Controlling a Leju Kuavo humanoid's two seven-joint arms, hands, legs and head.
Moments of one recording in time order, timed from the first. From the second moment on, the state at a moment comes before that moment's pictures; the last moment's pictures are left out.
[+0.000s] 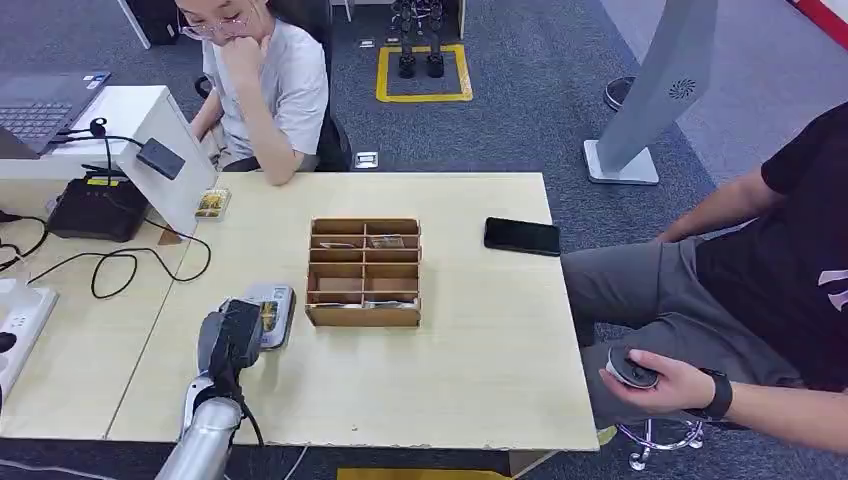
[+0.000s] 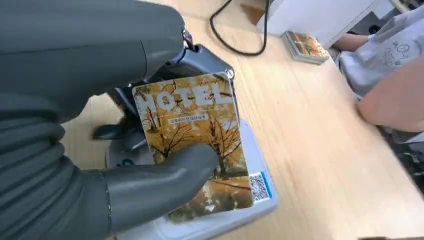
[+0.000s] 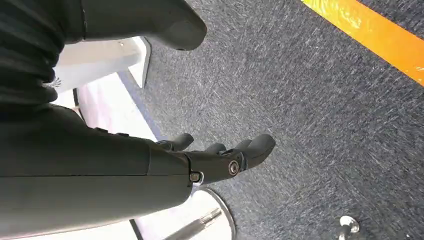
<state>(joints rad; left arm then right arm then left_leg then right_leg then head) -0.26 -0.01 -0.01 -0.89 -0.34 0.39 -0.33 -0.08 0.06 -0.27 -0.20 1.25 -0.16 -0.06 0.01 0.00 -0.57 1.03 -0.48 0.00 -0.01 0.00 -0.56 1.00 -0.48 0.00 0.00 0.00</state>
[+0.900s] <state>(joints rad) -0.39 0.05 0.01 -1.15 -0.40 0.59 -0.45 -0.10 0.06 -0.26 -0.20 1.28 -0.12 -0.07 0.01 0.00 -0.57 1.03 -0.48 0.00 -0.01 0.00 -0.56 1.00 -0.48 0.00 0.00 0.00</state>
